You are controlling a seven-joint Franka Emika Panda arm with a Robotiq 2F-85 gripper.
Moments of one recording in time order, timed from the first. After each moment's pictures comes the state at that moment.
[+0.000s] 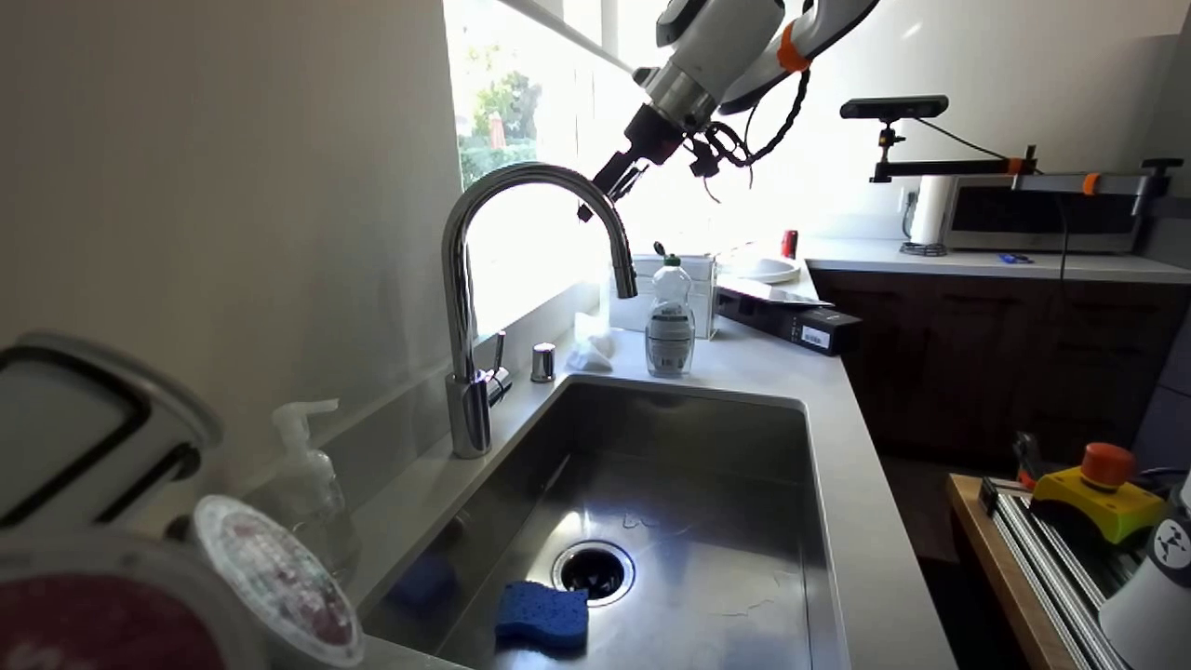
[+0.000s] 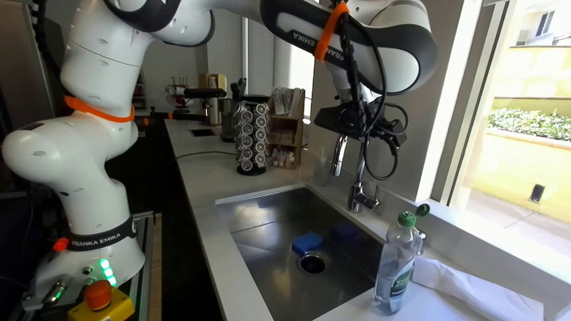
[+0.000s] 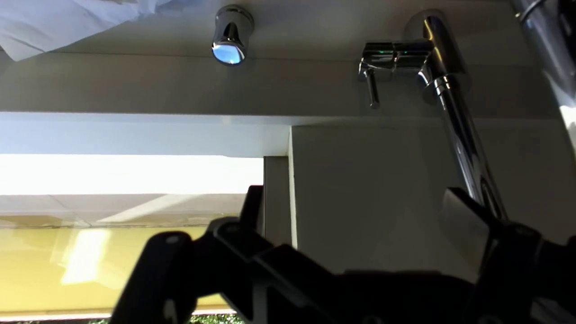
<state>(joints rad) -0.45 0.41 -0.12 -1.41 -2.50 3.99 2.17</state>
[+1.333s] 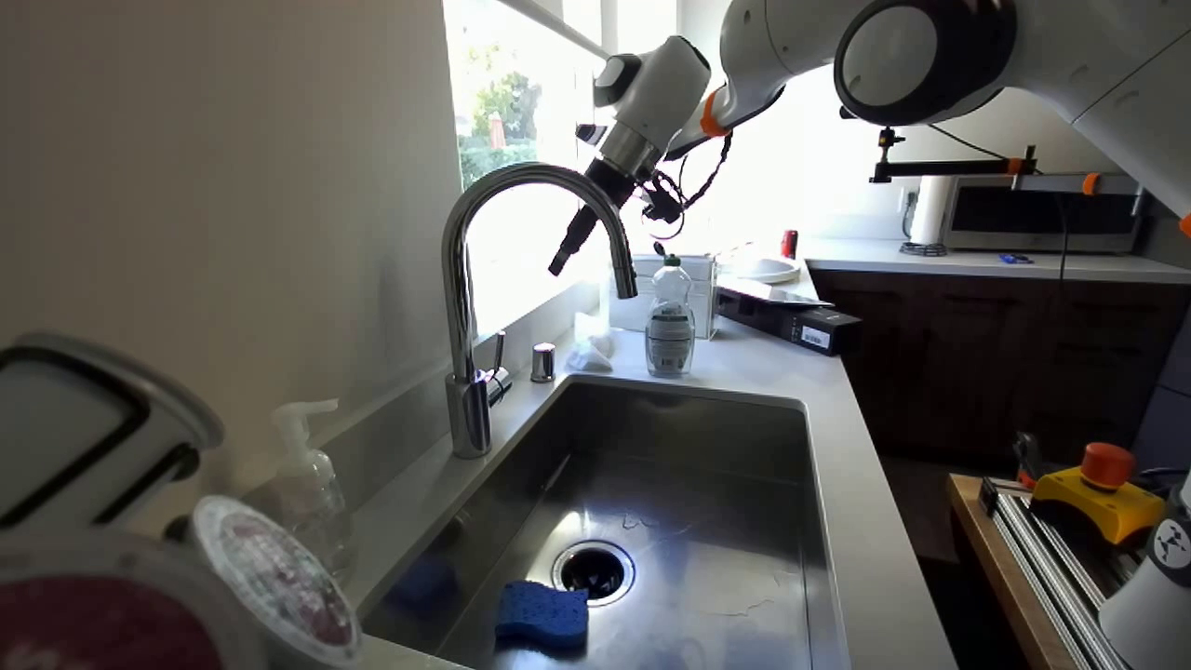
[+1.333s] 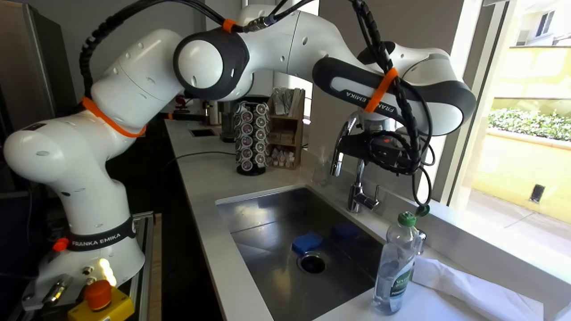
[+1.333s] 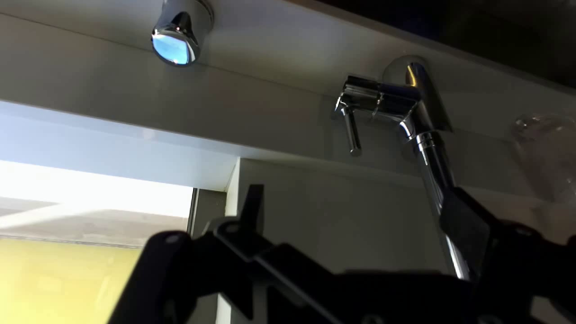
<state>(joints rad) -0.42 0.81 -0.12 -0.93 -2.50 4.21 2.05</state>
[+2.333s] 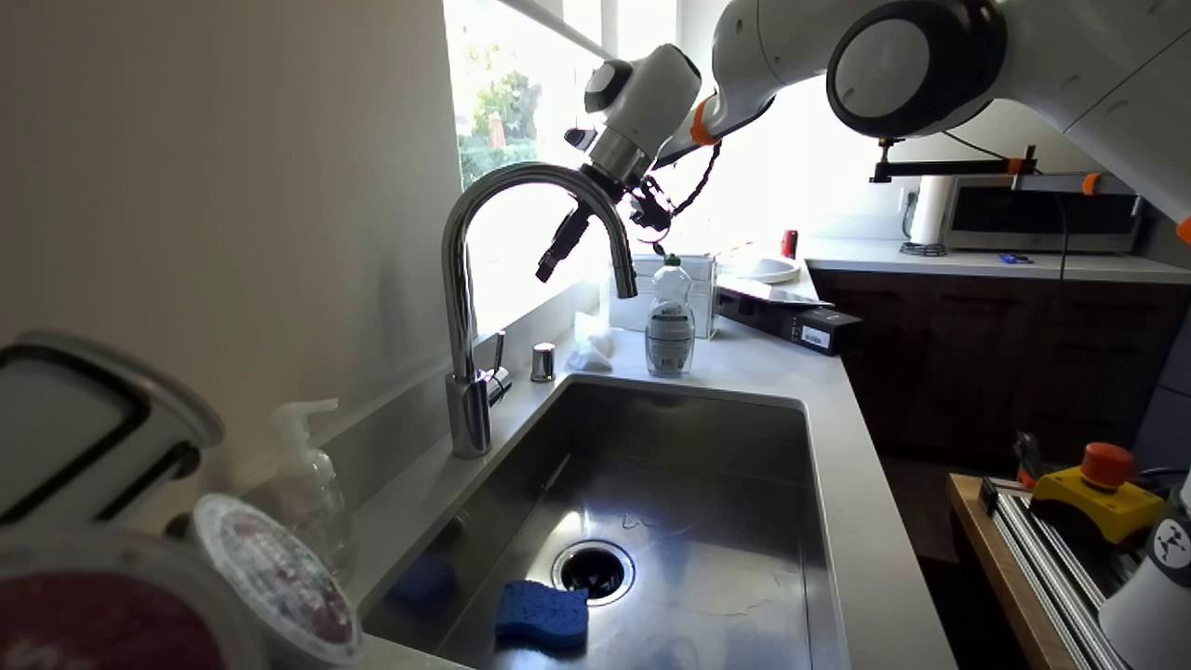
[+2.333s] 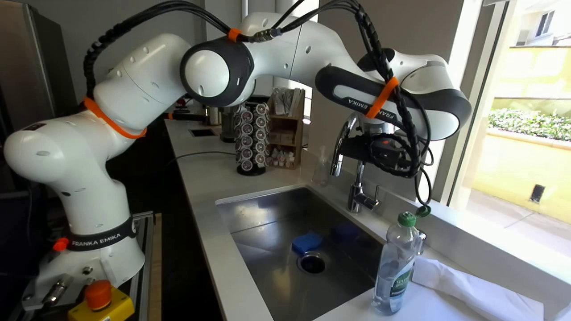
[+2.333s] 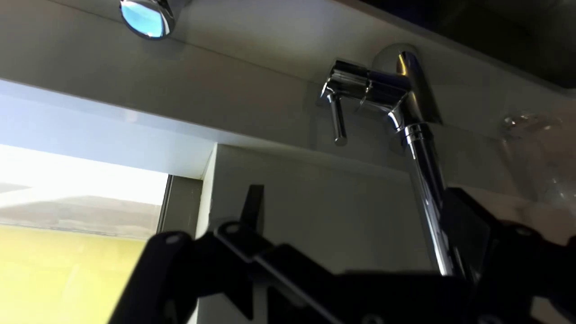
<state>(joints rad) -0.41 0.85 -0.09 -0.88 -2.50 4.21 2.02</state>
